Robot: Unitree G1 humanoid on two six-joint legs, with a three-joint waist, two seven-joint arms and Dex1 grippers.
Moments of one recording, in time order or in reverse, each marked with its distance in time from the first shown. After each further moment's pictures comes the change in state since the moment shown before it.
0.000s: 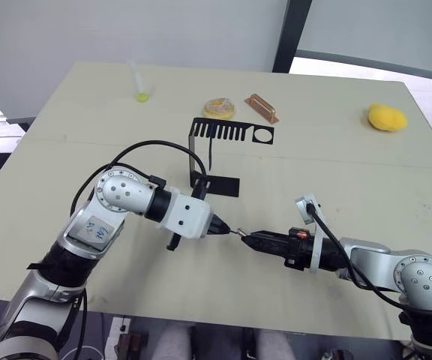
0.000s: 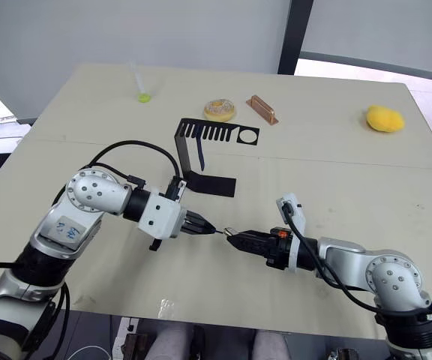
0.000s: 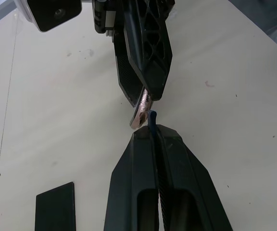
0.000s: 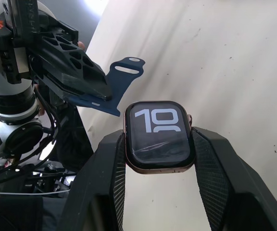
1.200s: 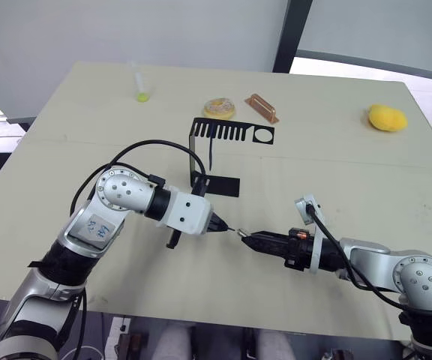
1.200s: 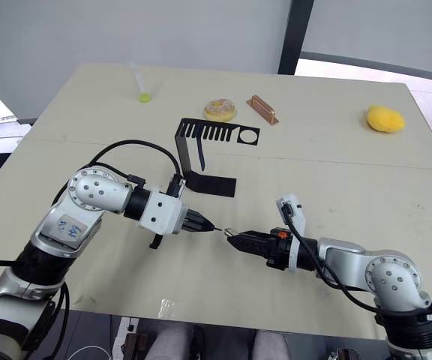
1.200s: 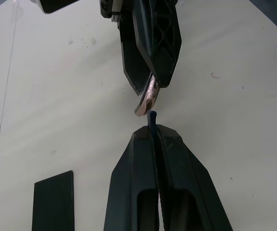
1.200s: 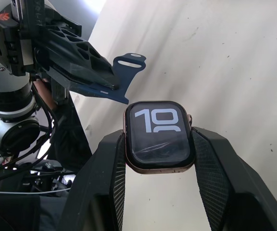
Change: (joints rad) left arm -0.006 0.002 -0.001 0.021 0.016 0.017 0.010; right arm 0.002 0.000 0.002 0.000 -0.022 0.001 0.015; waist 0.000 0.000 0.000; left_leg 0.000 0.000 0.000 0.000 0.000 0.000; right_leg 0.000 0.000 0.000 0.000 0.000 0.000
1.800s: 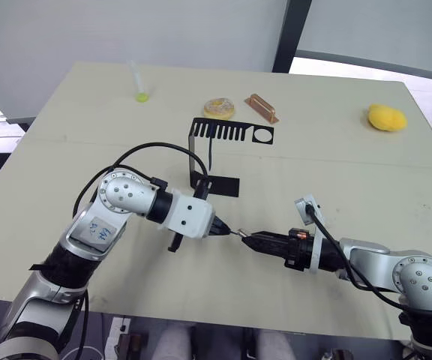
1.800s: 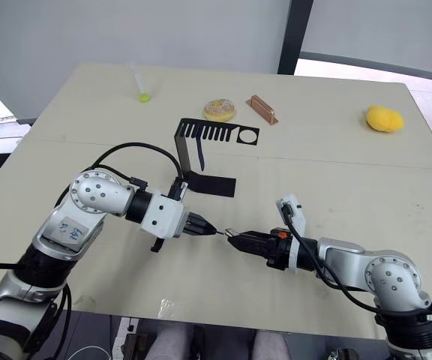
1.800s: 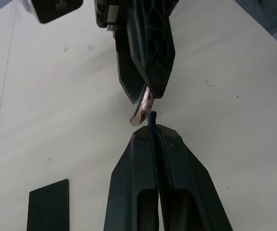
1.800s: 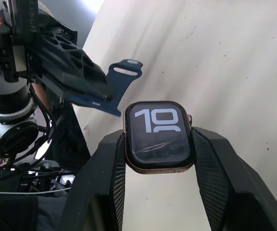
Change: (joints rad) left arm 0.018 -0.008 -0.001 -0.025 -0.008 0.021 -0.011; right arm 0.002 0.000 0.000 0.000 -0.010 0.000 0.001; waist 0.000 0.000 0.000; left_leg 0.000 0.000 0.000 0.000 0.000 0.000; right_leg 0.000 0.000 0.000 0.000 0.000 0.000
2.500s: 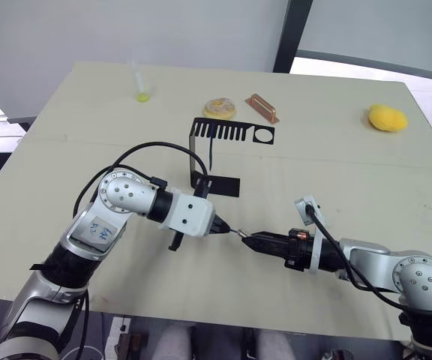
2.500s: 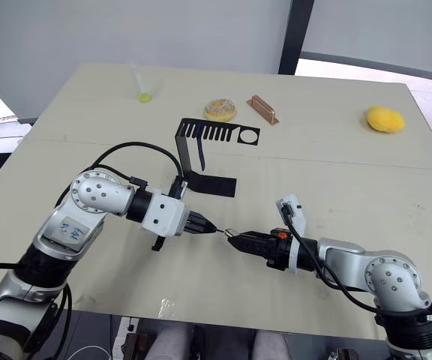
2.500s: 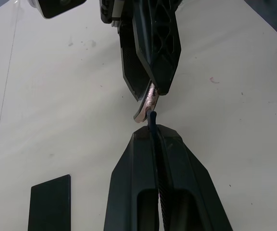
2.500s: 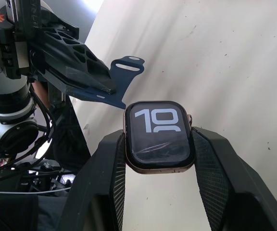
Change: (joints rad) left arm -0.006 -0.005 0.000 0.005 0.013 0.000 0.018; right arm 0.001 0.000 0.000 0.000 0.000 0.000 0.000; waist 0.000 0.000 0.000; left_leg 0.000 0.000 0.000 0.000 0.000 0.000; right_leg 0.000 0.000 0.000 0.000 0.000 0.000
